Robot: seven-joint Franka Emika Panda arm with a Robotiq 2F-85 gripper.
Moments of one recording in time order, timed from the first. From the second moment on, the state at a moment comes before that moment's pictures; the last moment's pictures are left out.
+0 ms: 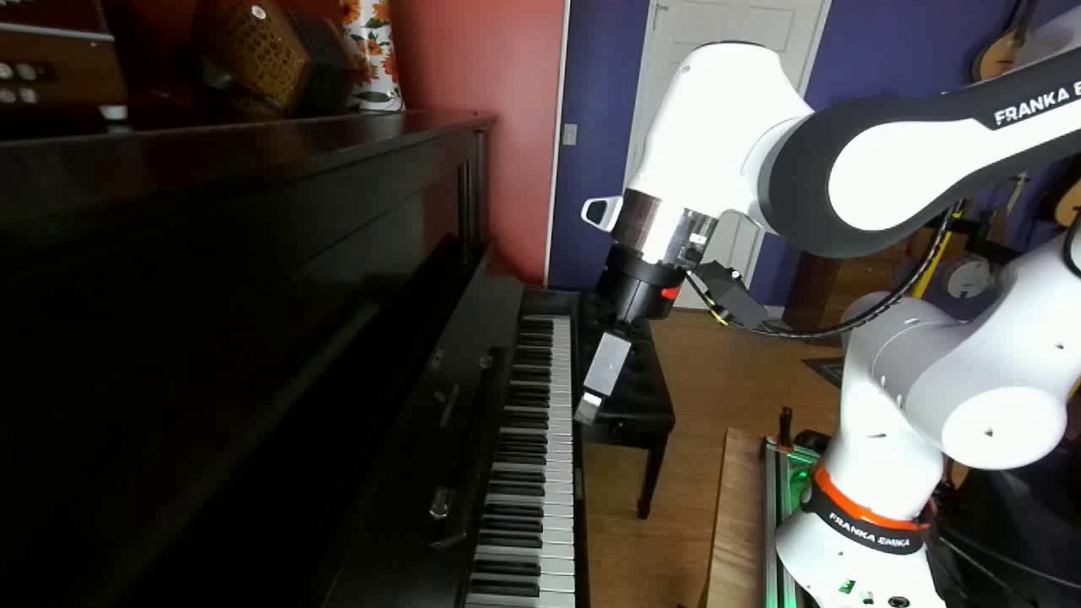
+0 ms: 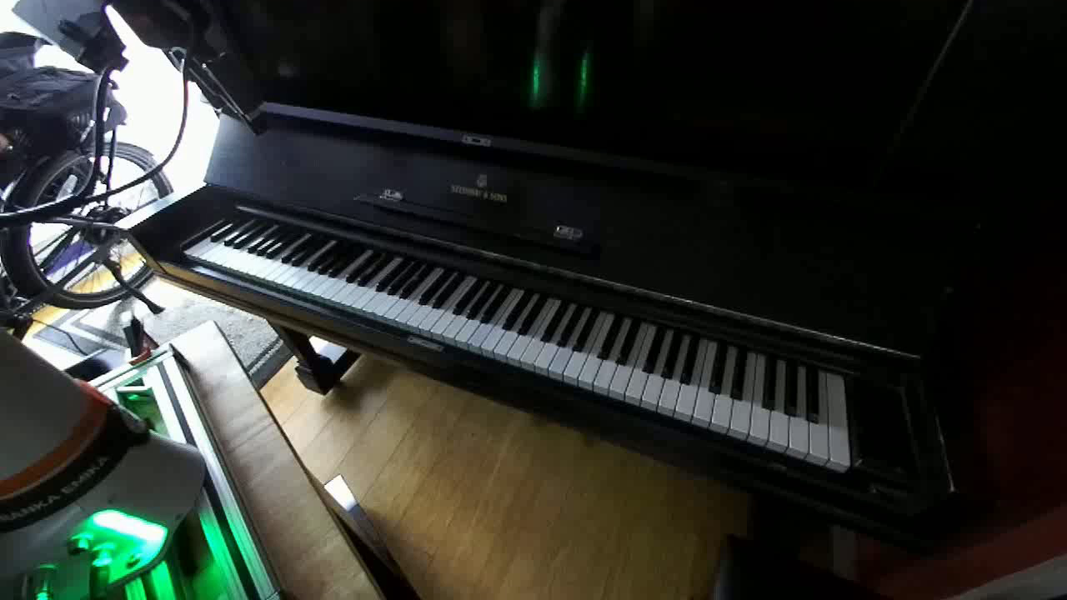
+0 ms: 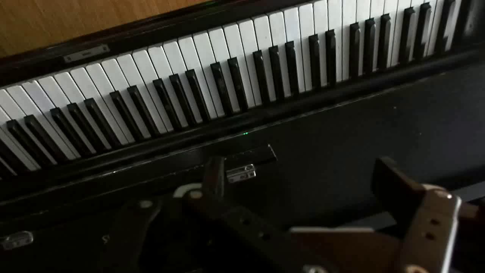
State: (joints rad) arm 0.29 -0.77 0.21 -2.76 0.30 2.25 0.13
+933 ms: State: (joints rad) arm 0.18 -0.61 0.11 -2.78 0.16 2.31 -0.05
